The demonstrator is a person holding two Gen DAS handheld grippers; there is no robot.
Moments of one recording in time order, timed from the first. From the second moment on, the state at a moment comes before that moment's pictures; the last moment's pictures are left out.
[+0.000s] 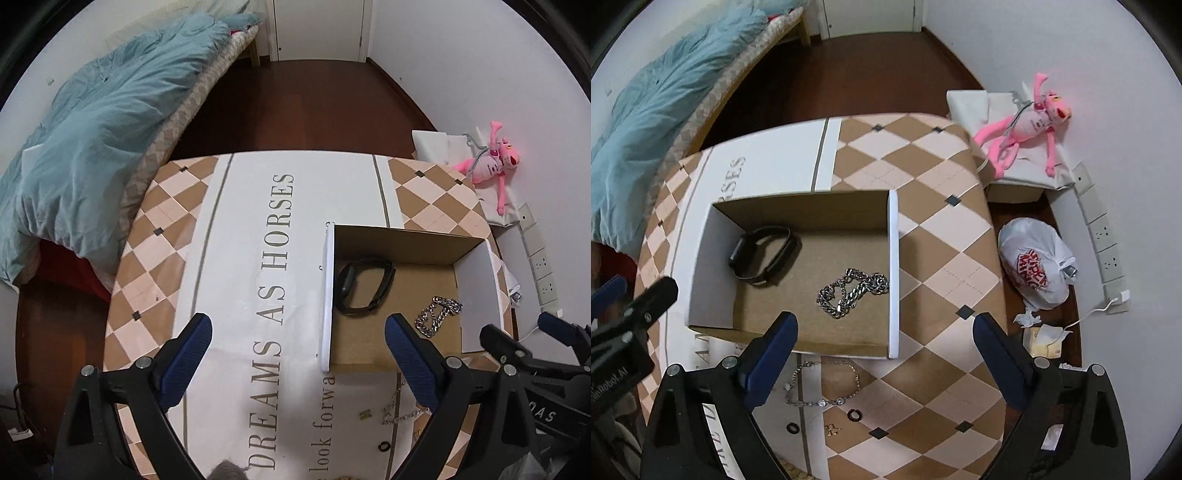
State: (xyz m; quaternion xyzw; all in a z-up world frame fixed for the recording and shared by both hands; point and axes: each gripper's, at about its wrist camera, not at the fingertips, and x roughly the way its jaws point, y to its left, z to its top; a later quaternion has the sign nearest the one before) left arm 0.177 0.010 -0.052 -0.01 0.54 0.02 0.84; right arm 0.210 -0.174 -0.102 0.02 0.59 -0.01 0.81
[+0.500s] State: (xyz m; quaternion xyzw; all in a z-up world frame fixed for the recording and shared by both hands) left arm 0.119 0.014 0.003 -0.01 0.49 0.02 0.87; right arm 0.146 -0.176 -0.024 0.05 0.53 0.00 0.85
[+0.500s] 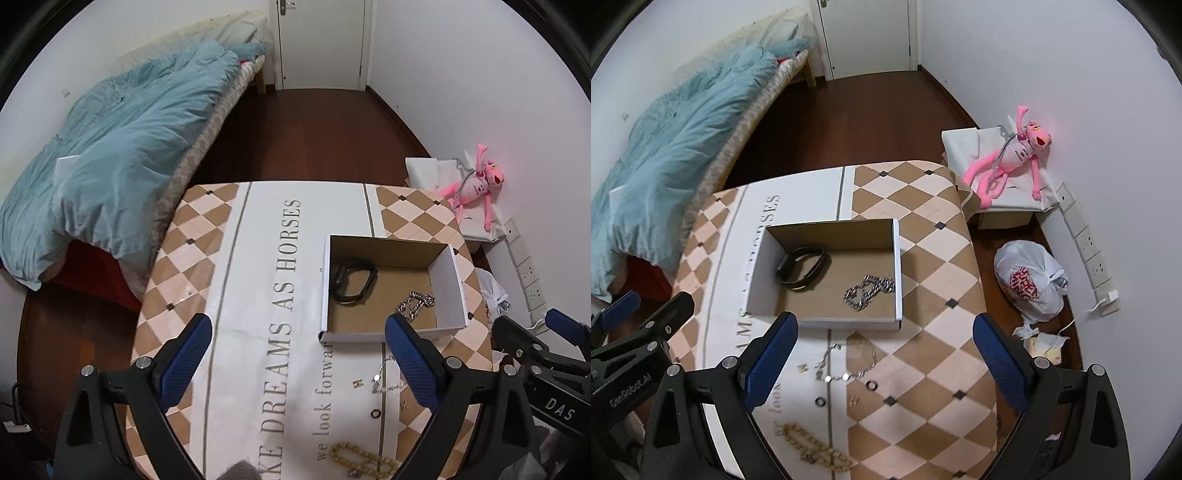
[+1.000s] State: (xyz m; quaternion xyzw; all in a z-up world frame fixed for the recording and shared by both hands) left arm 0.036 0.003 -0.120 -0.02 0.60 0.00 0.80; right arm 0.049 -0.203 -0.143 0.09 0.61 -0.01 0.79
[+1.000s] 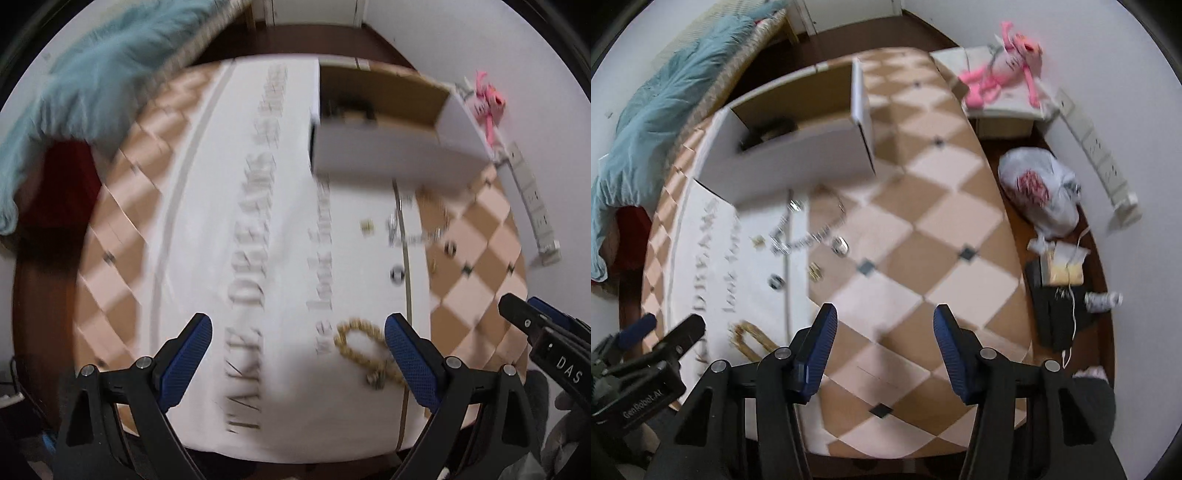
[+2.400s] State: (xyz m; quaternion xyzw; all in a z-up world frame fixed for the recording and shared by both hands) left arm 0.019 -0.020 -0.162 -0.08 0.62 -0.10 0.78; right arm 0.045 -0.226 -0.167 0.14 0.60 -0.01 0.79
